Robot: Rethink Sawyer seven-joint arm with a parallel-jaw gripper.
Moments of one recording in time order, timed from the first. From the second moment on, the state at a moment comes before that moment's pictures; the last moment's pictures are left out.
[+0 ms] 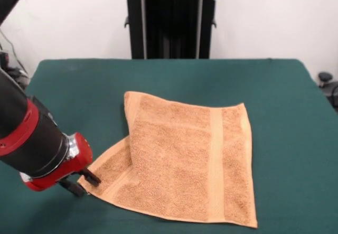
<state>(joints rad) -0.65 0.03 0.64 0.53 -0.43 1.49 1.06</state>
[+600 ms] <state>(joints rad) -0.64 -0.10 0.48 0.59 -0.48 1.42 1.06</state>
